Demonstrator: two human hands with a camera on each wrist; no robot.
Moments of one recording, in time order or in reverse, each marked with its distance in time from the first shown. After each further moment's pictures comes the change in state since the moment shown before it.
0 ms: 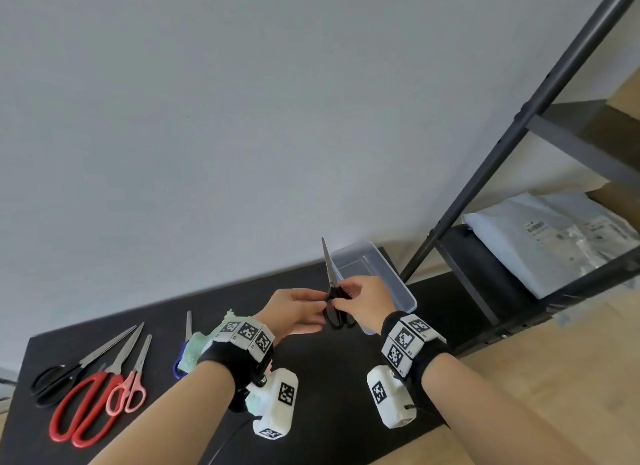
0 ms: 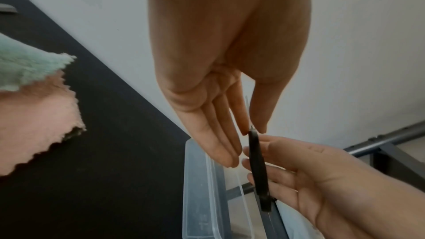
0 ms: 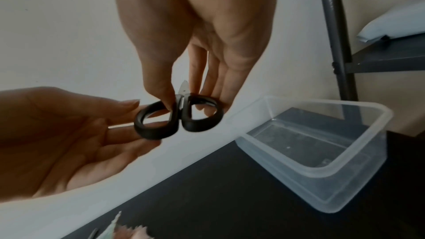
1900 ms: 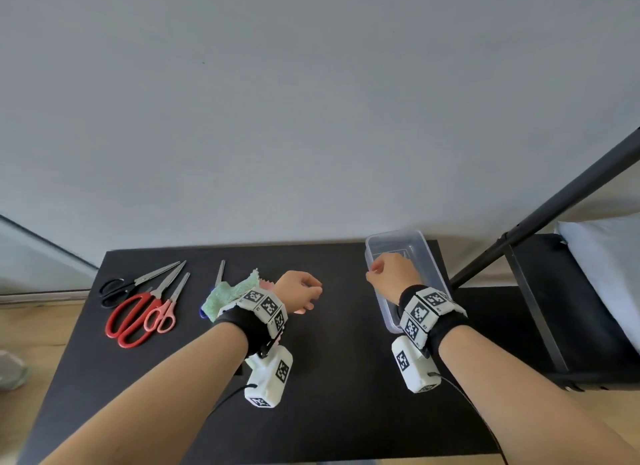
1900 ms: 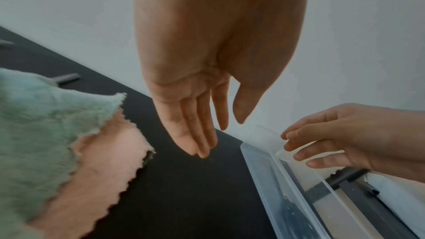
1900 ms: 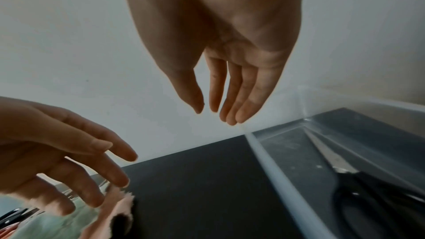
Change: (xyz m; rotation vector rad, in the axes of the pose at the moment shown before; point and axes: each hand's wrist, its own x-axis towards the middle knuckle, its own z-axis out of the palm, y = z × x) left_hand 0.038 -0.030 -0.002 0.410 0.433 -0.139; right_hand 0.077 0.029 -0.011 -0.397 -0.258 0.020
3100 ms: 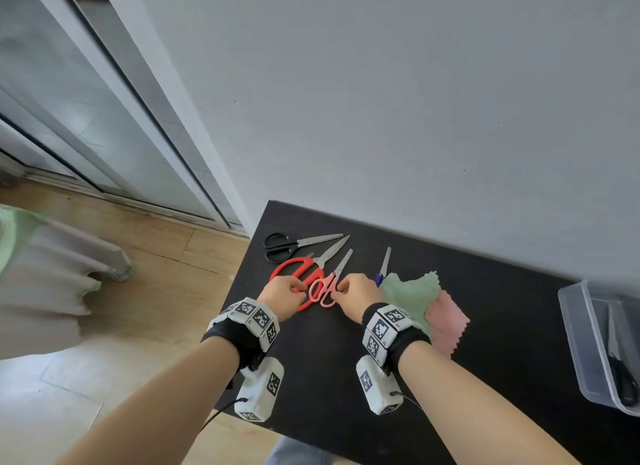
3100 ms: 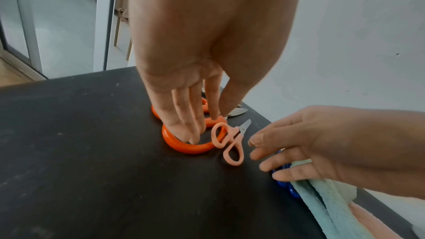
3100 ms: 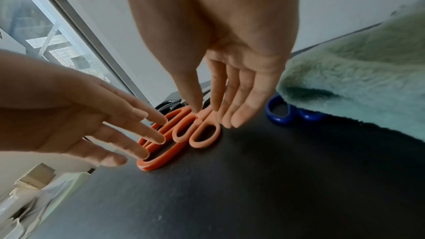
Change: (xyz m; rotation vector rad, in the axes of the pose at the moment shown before) left_hand -0.045 -0.247 -0.226 -0.081 0.226 -0.254; right_hand -0.017 -0.257 0.283 -0.152 -0.339 -0.147
